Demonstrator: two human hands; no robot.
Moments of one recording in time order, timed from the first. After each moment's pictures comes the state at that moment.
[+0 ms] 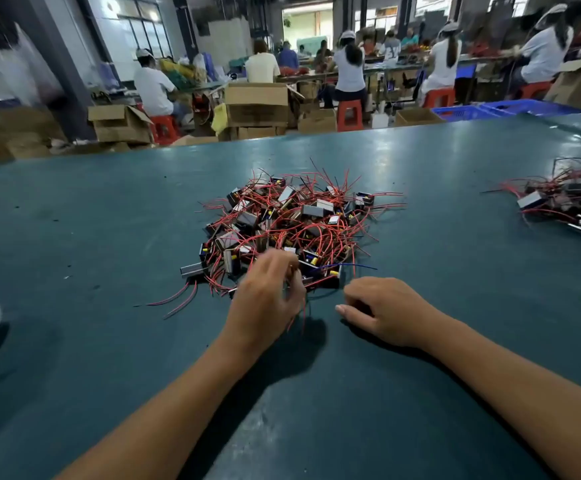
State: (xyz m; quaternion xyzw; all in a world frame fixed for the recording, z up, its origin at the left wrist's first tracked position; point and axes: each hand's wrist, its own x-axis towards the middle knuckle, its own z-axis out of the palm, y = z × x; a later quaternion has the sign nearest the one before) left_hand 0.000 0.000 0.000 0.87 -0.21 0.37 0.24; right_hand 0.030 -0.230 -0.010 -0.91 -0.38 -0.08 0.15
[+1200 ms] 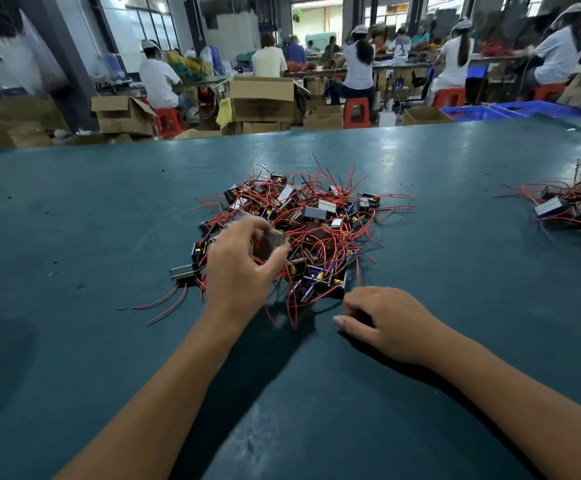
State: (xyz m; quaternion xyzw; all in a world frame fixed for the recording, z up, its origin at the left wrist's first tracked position) left_hand 0.029 0.009 0.030 0.86 -0.07 0.35 0.36; right_hand 0.037 -0.230 -0.010 -0.91 -0.36 -0.04 0.18
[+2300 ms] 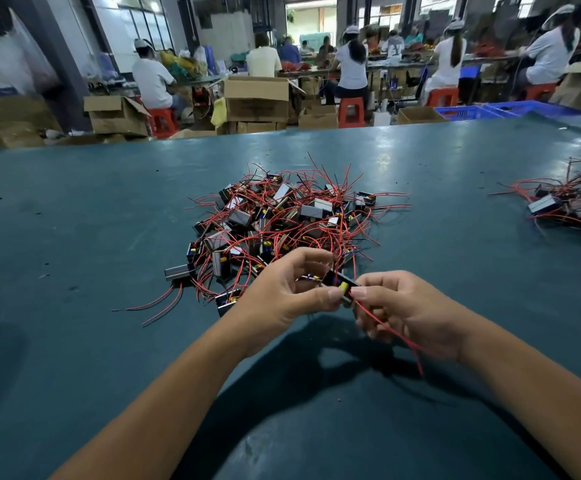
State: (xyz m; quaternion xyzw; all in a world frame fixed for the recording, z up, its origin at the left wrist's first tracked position) left_hand 0.003 -0.021 0.035 0.70 -0.16 -0.08 0.69; right_hand 0.021 -0.235 0.024 -0.66 -0.17 0.24 0.69
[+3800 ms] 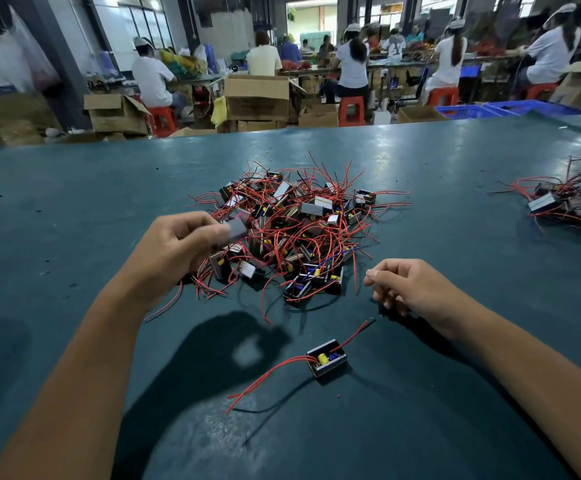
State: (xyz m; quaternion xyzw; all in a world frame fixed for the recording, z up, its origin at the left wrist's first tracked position) left_hand 0.019 0.091 0.077 0.82 -0.11 0.13 0.55; right_hand 0.054 -0.252 0.007 -0.79 -0.09 0.11 0.60
